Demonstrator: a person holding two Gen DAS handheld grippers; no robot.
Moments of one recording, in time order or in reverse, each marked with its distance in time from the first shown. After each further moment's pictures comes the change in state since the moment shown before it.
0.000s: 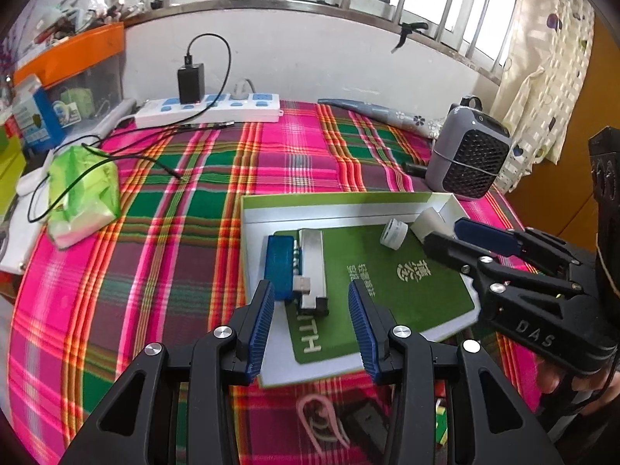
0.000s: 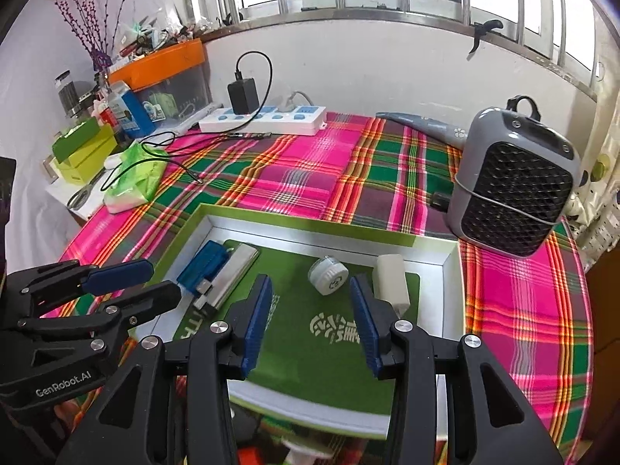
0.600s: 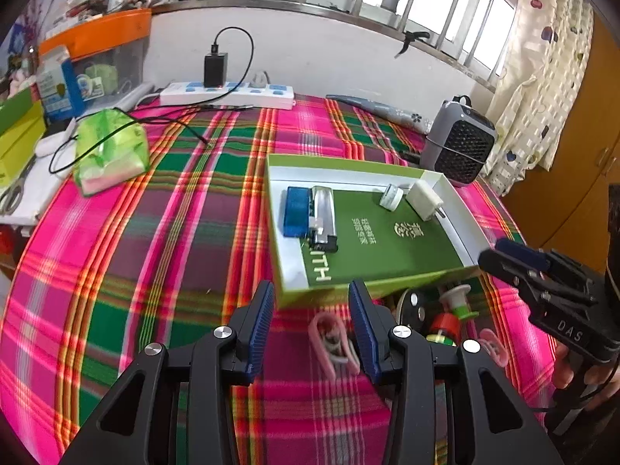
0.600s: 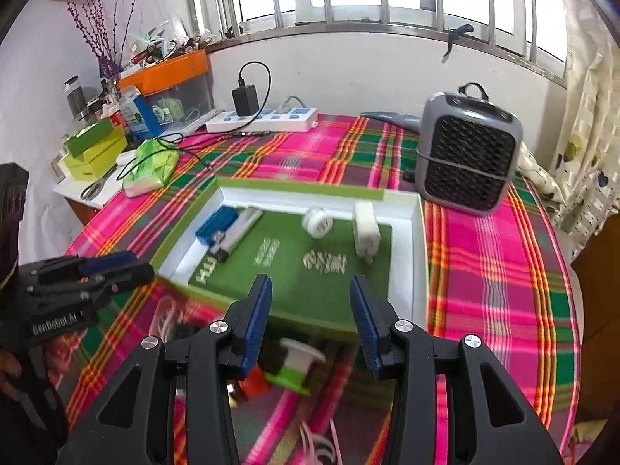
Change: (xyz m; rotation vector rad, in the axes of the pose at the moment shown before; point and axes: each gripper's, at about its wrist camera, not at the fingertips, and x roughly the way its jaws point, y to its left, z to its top) left arm -0.037 0.016 -0.050 -0.054 -0.019 -0.027; right arm -0.052 -0.004 -0.059 0.021 -0.034 -0.021
